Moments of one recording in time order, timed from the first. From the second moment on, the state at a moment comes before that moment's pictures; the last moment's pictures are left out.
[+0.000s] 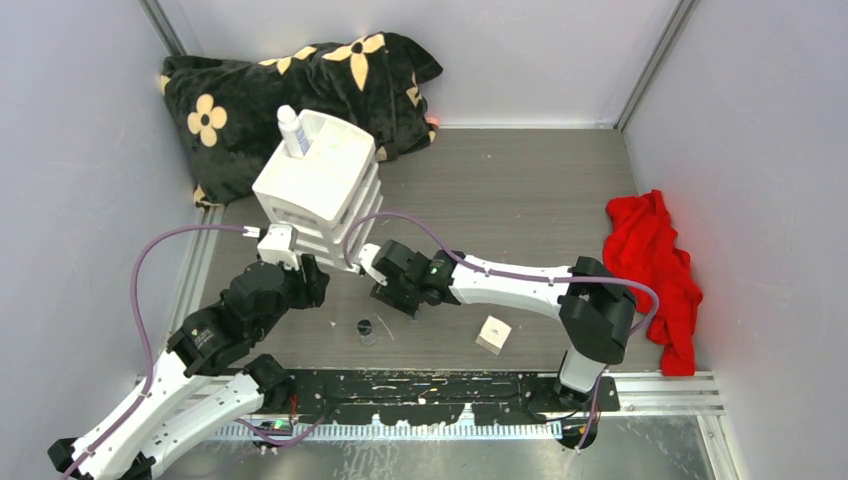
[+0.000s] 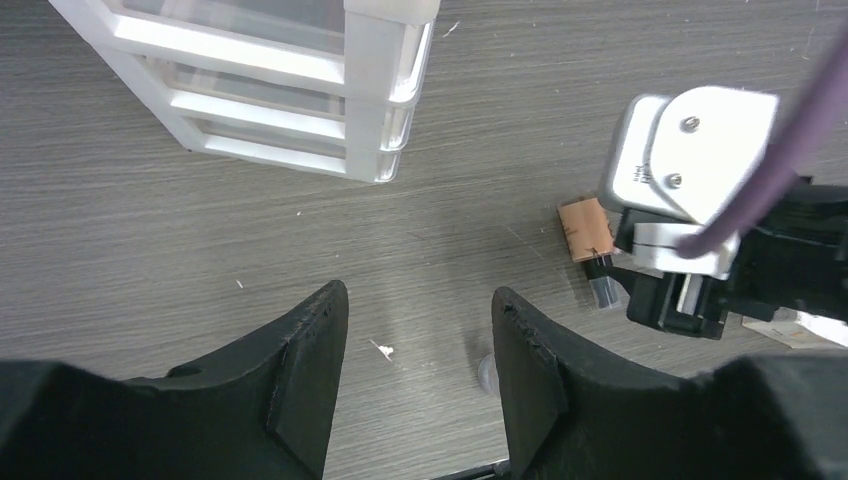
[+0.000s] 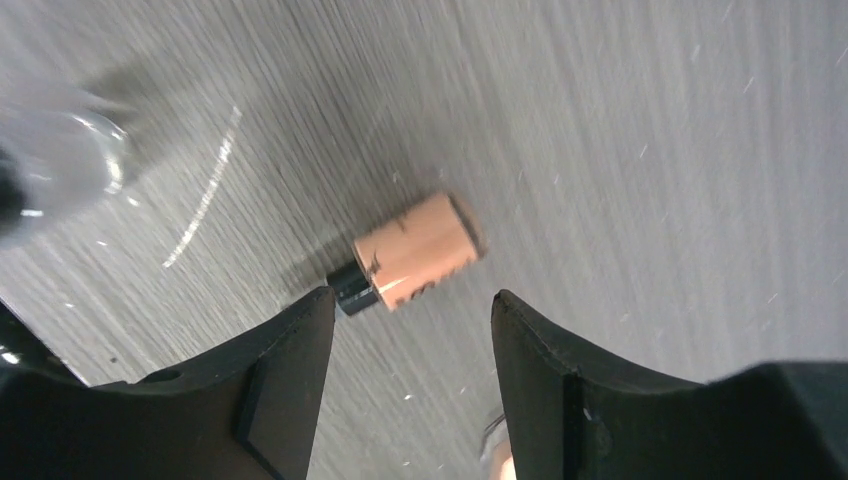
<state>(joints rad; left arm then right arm) -0.76 0.53 0.76 -0.75 -0.42 -0.42 1.11 1.69 1.24 -0.49 0.19 -0.20</state>
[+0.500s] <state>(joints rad) -0.76 0.53 0.76 -0.73 -0.40 -0.42 1.16 1.67 1.08 -0.41 0.28 0.20</state>
